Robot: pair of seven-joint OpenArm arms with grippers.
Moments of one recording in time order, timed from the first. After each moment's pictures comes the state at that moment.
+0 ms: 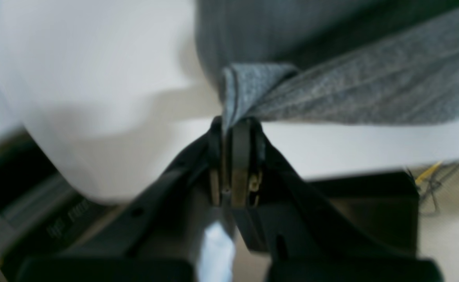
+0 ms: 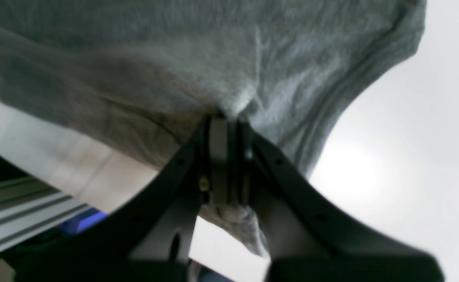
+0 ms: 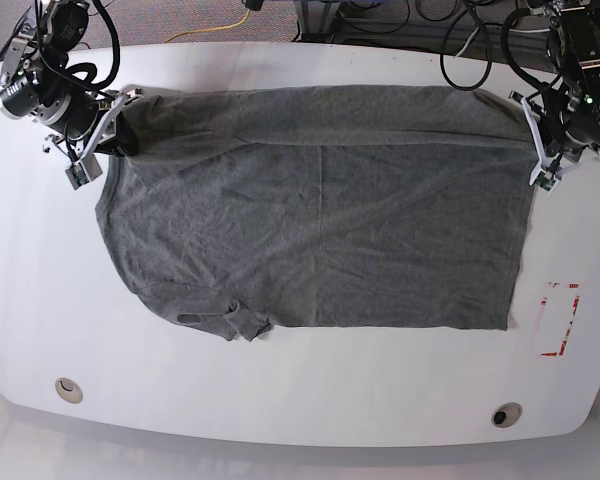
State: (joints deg) left arm 14.5 -19.2 -24.8 114.0 -12.7 -41.8 82.5; right arm -19.8 17.4 33.9 112.6 47.3 40.5 -76.0
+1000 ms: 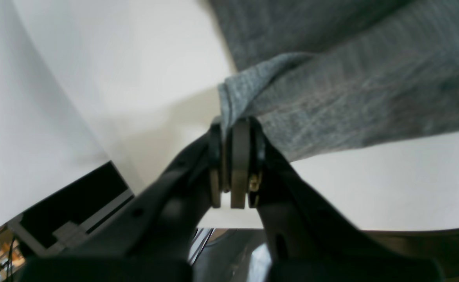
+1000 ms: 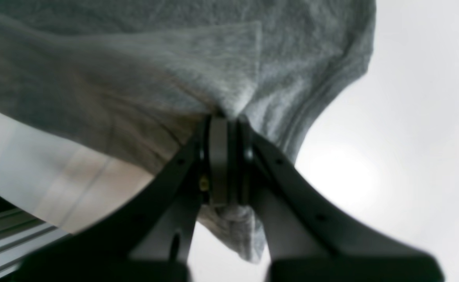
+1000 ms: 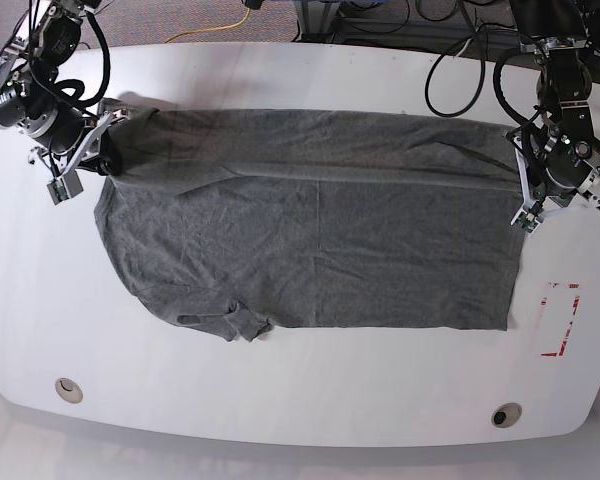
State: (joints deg) left arm 4.1 -19.5 -14.8 111.5 -1.9 -41.8 82.6; right arm -15.4 17.4 37.3 109.9 47.0 40.5 -76.0
